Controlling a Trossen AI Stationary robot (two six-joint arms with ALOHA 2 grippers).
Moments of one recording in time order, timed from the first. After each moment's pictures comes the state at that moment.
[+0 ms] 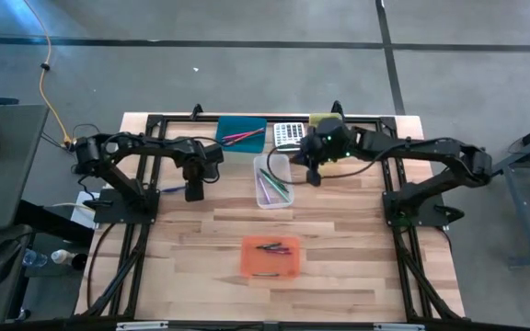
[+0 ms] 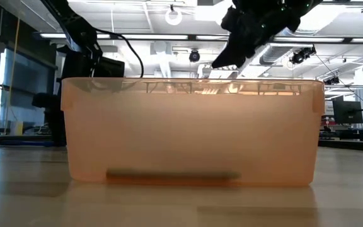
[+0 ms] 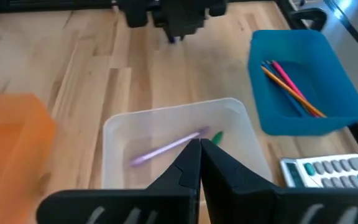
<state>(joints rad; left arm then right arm) 0.58 1.60 0.75 -0.85 -0.03 0.29 -0.34 1.35 0.97 -0.24 -0.25 -0.17</state>
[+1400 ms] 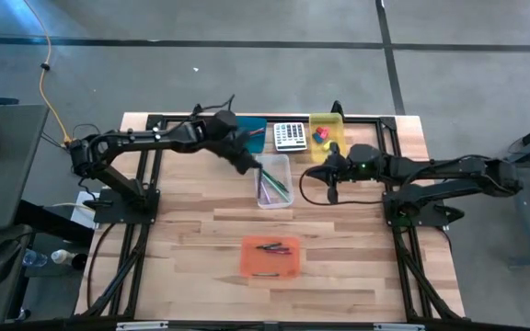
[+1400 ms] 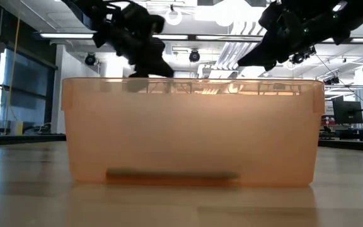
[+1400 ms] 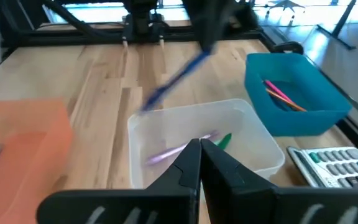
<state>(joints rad) 0.55 1.52 1.00 -0.17 0.51 -0.53 -0.20 1.01 0.52 0.12 -0.09 -0.06</state>
